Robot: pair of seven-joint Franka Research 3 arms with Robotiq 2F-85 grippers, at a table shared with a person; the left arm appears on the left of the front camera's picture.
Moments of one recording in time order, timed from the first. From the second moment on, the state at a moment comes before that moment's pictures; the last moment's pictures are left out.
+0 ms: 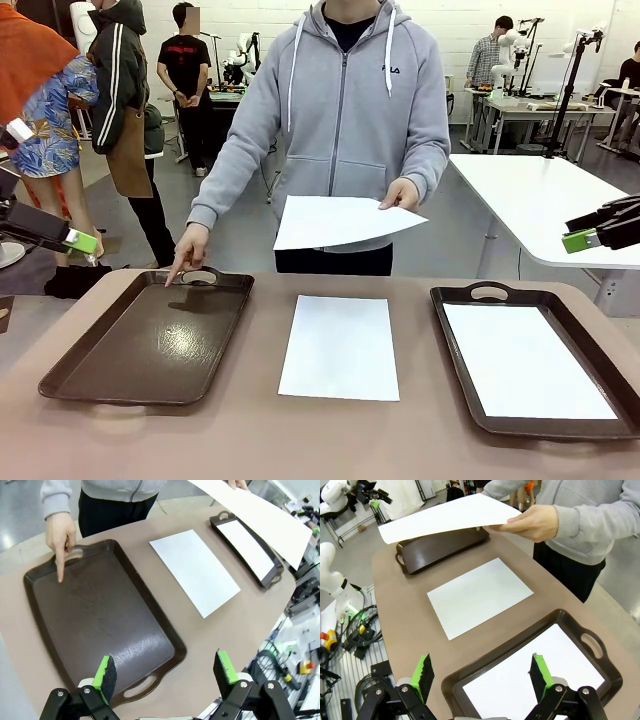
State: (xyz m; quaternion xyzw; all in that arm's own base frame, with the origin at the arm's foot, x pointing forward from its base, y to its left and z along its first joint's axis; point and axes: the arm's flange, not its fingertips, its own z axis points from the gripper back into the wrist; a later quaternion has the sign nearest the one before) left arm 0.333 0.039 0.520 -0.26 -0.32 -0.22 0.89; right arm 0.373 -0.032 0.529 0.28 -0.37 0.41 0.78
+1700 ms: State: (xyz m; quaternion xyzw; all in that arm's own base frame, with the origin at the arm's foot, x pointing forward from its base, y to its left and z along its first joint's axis) left arm 0.522 -0.153 0.447 -0.62 -0.11 -0.02 0.78; right arm 0.373 -0.032 0.529 0.28 -0.37 0.41 0.78
